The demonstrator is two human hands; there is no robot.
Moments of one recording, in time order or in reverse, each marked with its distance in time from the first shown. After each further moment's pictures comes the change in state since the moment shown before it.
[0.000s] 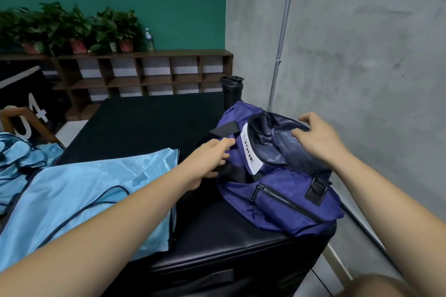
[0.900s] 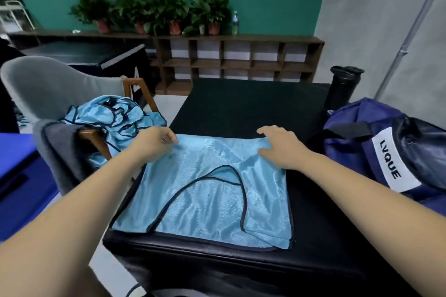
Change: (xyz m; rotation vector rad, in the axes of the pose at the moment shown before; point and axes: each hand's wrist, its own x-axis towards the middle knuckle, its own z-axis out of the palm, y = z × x) left_hand -0.083 -0.149 -0.350 0.696 0.504 -0.062; right_hand -0.042 -0.199 0.262 -0.321 -0.532 -0.608
